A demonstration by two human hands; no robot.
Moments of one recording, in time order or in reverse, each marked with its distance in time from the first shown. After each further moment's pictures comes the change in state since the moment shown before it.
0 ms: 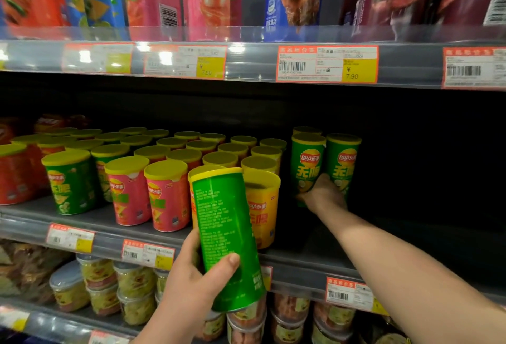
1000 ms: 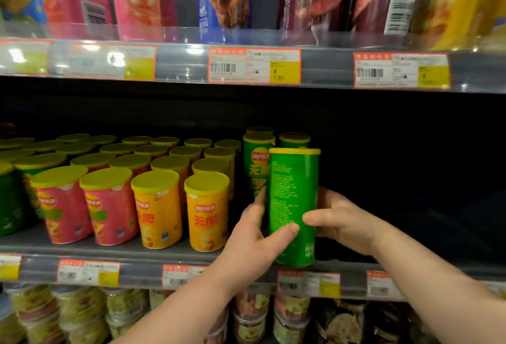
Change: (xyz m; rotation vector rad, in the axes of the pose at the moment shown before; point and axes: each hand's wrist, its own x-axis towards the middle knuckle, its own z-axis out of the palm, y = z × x) left_hand 0.032 -0.008 0.113 0.281 -0.520 0.193; right_hand -0.081 0.074 -0.106 0.801 -0.669 -0.372
